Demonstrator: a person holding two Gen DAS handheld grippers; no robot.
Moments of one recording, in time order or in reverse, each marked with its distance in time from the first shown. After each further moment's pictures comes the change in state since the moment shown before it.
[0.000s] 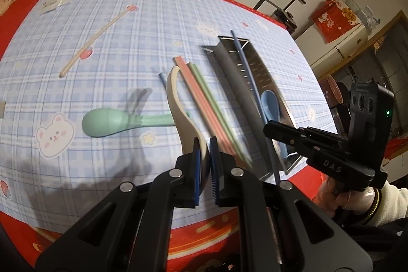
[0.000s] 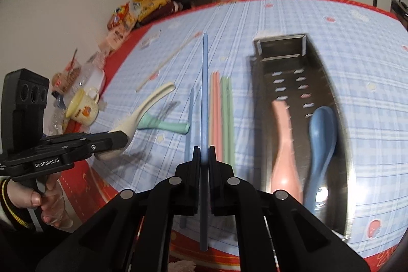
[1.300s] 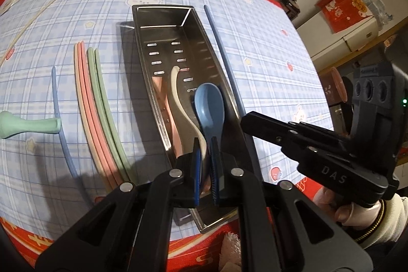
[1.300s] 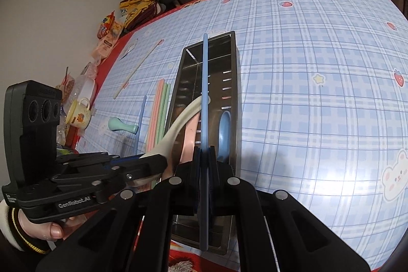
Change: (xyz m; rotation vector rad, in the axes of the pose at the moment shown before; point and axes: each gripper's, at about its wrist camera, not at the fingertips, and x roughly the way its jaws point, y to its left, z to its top) left arm 0.117 -0.129 0.025 -0.051 0.117 0.030; right arm -0.032 -0.121 0.021 0.066 0.081 0.069
